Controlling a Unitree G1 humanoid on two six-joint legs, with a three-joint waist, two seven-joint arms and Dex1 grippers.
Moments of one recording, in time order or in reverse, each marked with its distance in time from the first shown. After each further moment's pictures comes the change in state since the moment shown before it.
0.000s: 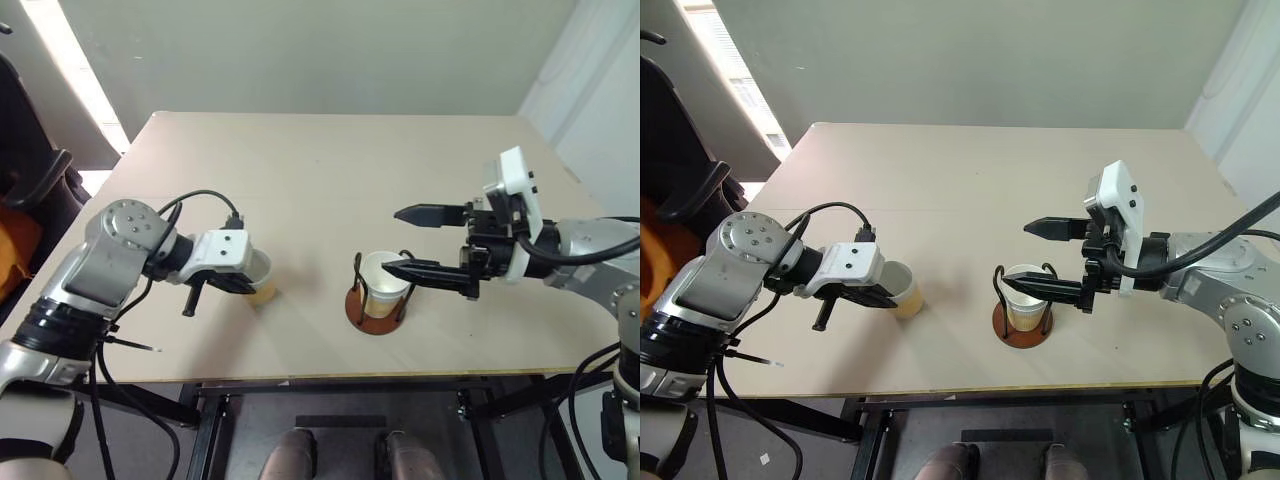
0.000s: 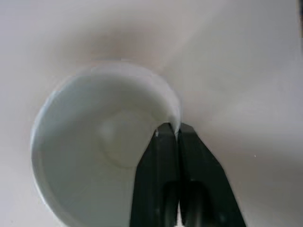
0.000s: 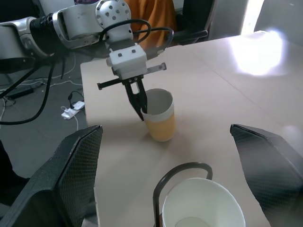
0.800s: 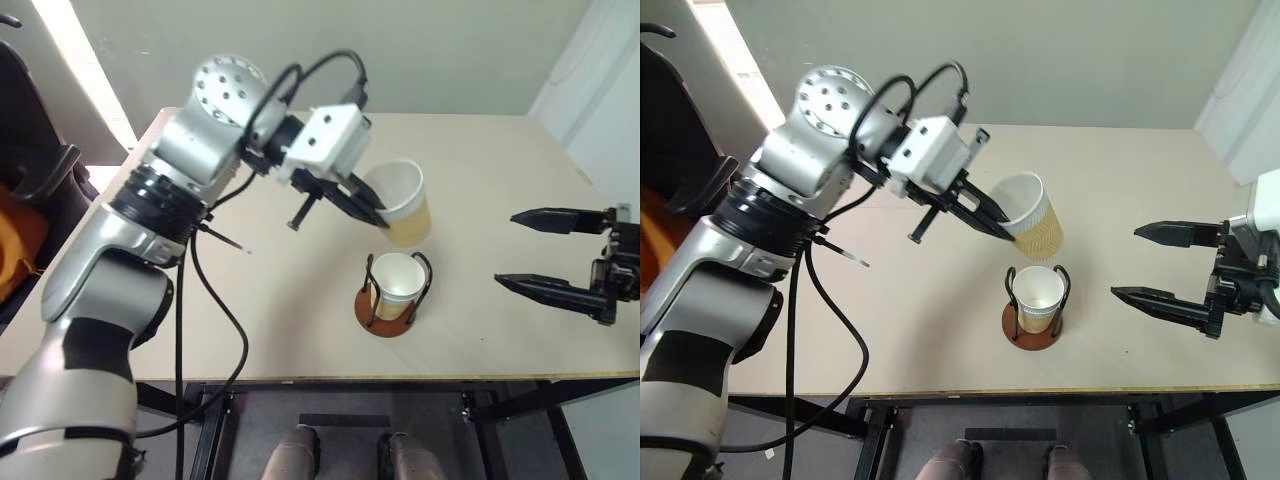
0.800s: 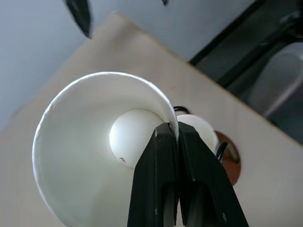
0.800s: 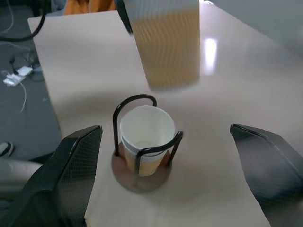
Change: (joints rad) left arm -0.717 -0.329 -0.401 0.327 -0.526 -0.326 -0.057; right arm 0.461 -0.346 -0.546 -0.043 0.007 -0.116 0.233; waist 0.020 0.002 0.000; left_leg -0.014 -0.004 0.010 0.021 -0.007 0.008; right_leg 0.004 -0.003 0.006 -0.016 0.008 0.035
